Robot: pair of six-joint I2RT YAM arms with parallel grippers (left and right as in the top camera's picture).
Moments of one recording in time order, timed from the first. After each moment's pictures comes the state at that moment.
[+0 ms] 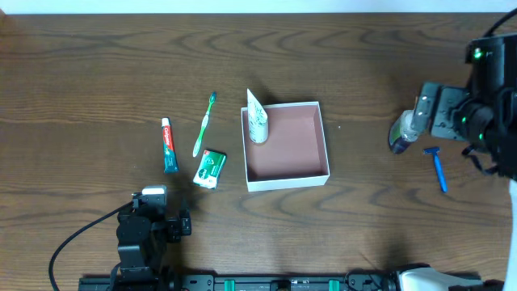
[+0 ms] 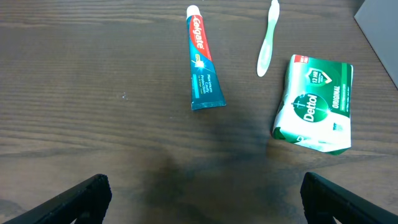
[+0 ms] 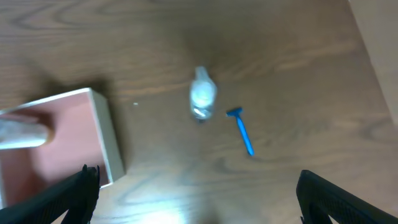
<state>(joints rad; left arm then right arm) 0.02 0.03 0.17 -0.75 -0.04 0.04 0.16 1.44 2.11 -1.69 0.29 0.33</state>
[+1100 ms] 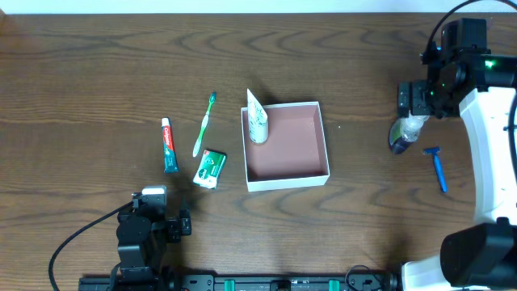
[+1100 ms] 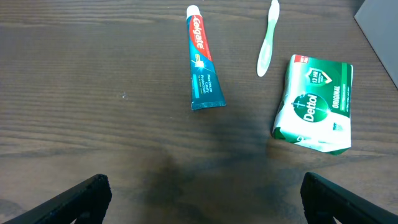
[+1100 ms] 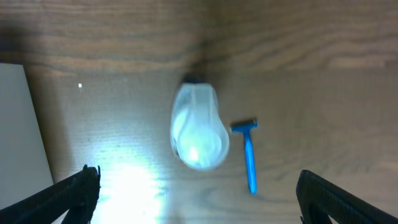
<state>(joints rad) 0.02 0.03 0.17 -0.75 -0.04 0.04 -0.06 1.66 1.63 -1.22 0.11 -0.04</state>
